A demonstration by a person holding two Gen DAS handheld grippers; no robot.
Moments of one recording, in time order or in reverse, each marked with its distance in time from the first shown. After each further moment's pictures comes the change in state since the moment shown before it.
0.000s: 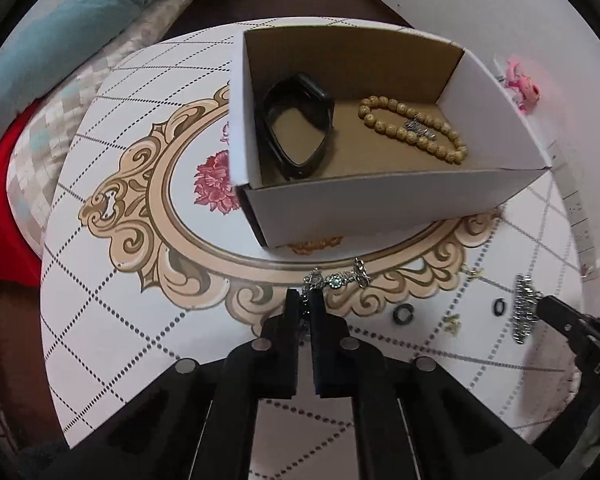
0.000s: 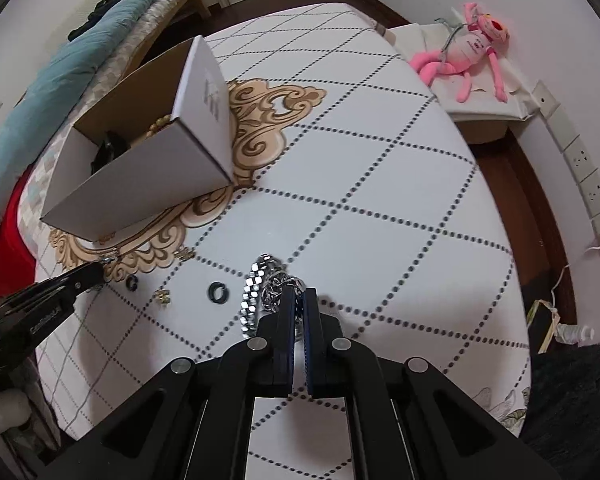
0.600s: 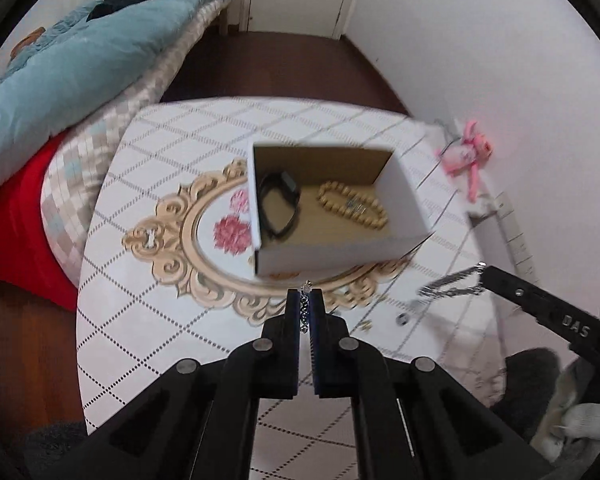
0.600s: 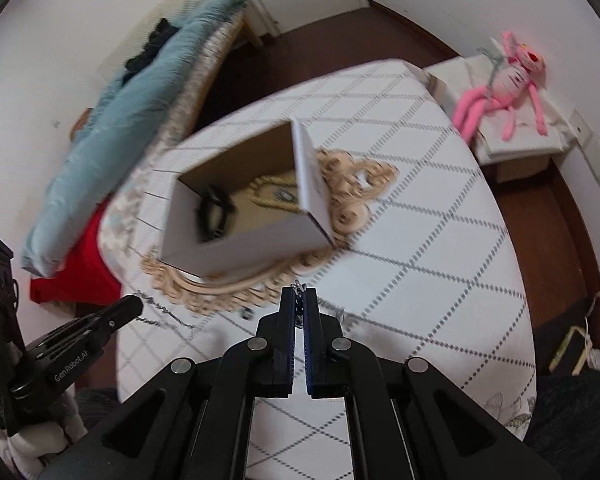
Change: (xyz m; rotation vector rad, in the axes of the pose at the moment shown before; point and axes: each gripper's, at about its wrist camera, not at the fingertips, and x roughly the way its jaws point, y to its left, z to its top) left arm -0.126 0.006 0.000 -0.052 -0.170 -0.144; right arm -0.087 0.028 0.034 -0.032 -0.115 0.241
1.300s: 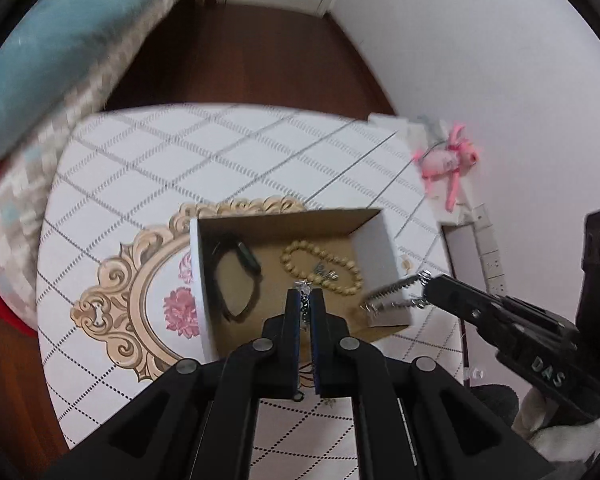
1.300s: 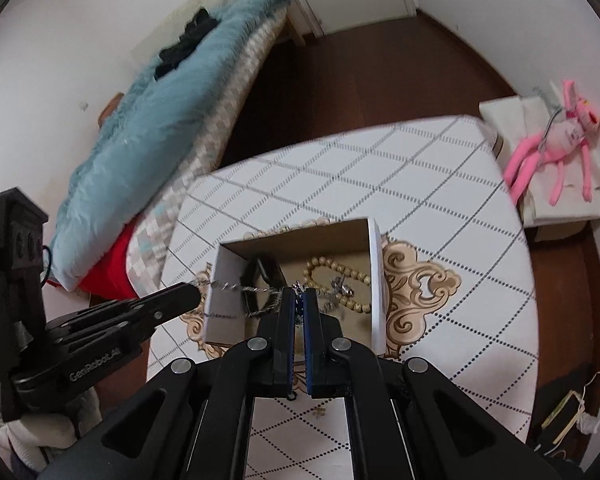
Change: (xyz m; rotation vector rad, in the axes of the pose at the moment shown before) left arm 0.078 0.005 0.099 -0.044 0.166 -0.100; right arm 0.050 0.040 0.100 -0.086 0.095 0.064
